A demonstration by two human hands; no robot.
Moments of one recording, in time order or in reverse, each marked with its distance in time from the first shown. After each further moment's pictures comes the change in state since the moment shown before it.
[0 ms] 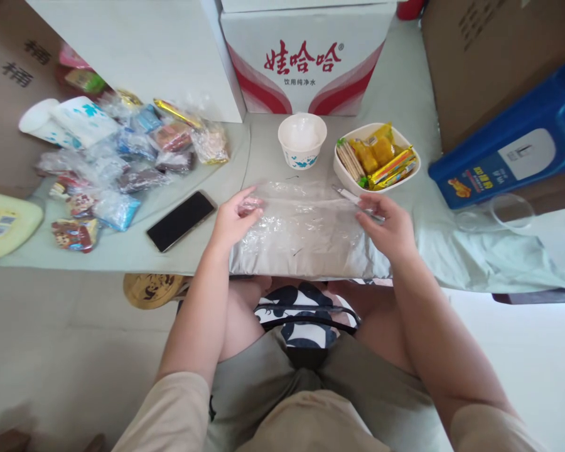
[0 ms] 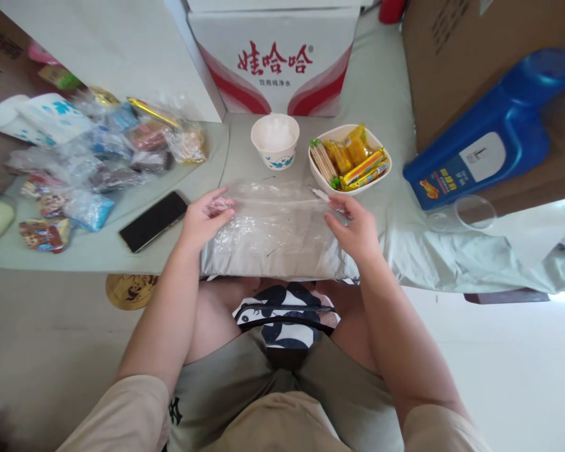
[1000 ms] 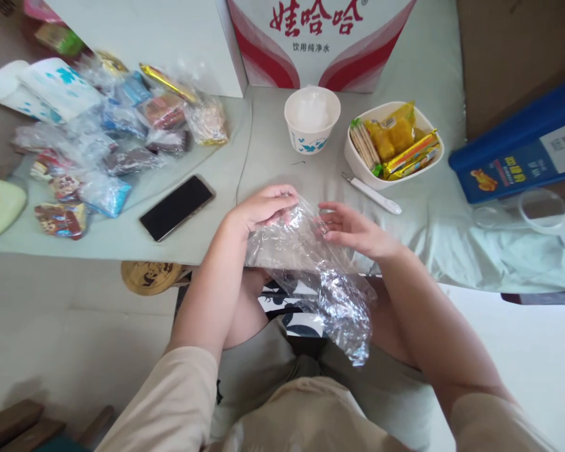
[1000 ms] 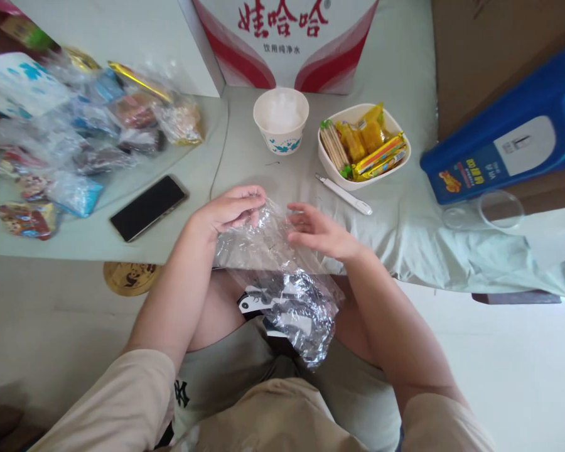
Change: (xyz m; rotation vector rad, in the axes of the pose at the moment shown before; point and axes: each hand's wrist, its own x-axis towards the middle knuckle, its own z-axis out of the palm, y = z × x) left_hand 0.017 0.041 0.038 -0.225 -0.568 -0.491; right_hand -0.003 -0.028 0.032 0.628 -0.793 0.342
